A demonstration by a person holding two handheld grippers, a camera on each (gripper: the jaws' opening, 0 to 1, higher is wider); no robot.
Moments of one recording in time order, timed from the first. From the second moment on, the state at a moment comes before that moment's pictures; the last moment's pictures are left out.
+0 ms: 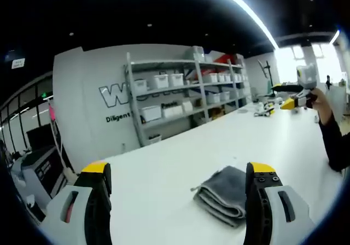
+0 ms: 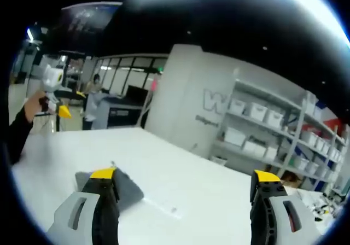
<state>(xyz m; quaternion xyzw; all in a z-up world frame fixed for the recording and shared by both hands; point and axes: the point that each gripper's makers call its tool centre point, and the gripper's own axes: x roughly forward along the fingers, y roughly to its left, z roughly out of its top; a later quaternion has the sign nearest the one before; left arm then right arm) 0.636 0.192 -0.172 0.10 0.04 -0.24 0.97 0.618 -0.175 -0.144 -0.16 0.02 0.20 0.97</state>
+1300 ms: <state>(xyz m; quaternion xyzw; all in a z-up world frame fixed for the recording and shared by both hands) 0.637 0.136 -0.312 0.01 0.21 -0.33 0.92 0.632 -0.123 -0.261 -0.11 0.15 0.25 0.95</state>
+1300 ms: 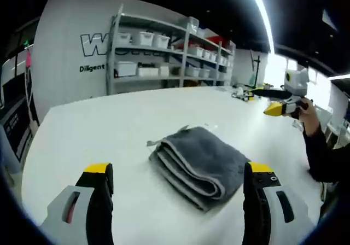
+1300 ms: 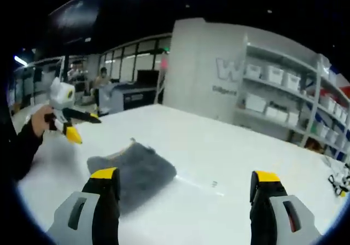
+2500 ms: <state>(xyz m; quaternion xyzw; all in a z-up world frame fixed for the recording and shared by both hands) 0.623 0.103 -0.370 -0.11 0.29 -0.38 0.87 0.635 -0.089 -0.346 -0.04 0.25 0.30 0.92</state>
